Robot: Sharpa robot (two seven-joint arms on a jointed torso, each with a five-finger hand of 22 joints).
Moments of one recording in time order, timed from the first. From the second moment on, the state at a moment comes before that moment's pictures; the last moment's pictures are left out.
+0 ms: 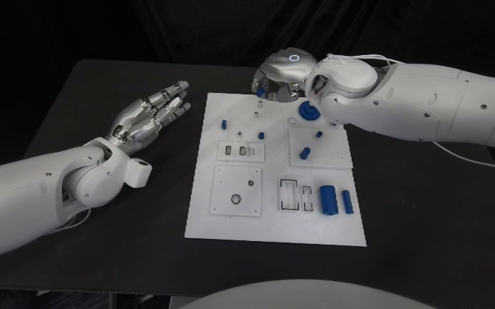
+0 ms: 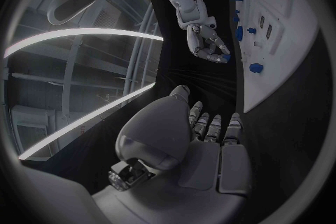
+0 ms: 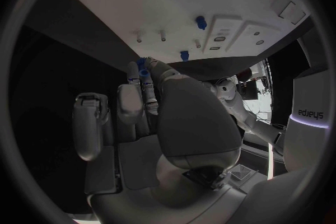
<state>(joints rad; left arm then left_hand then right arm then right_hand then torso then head) 1.25 -0.91 -0.21 1.42 -0.18 0.05 0.68 1.52 0.28 -0.11 0.26 0.53 0.28 0.06 0.04 0.04 0.04 0.04 0.01 0.01 0.00 0.09 0.00 0.00 0.17 0.01 0.21 0.00 0.00 1.49 -0.64 -0.25 1.34 -1.72 -0.36 -0.02 1.44 -0.05 0.31 0.06 0.25 1.02 0.08 0.20 0.25 1.12 0.04 0.32 0.13 1.41 -0.04 1.27 0.91 0.05 1.47 0.08 1.51 1.31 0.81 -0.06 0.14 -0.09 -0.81</state>
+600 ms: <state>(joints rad) 1.25 -0.90 -0.21 1.42 -0.18 0.05 0.68 1.52 0.28 -0.11 0.26 0.53 0.28 0.06 0.04 0.04 0.04 0.04 0.01 0.01 0.00 0.09 0.00 0.00 0.17 0.01 0.21 0.00 0.00 1.48 -0.59 -0.24 1.26 -1.69 -0.29 -0.02 1.44 -0.05 0.30 0.06 0.25 1.01 0.09 0.18 0.27 1.11 0.05 0.29 0.12 1.41 -0.04 1.26 0.90 0.05 1.47 0.08 1.51 1.31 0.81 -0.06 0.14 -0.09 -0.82</state>
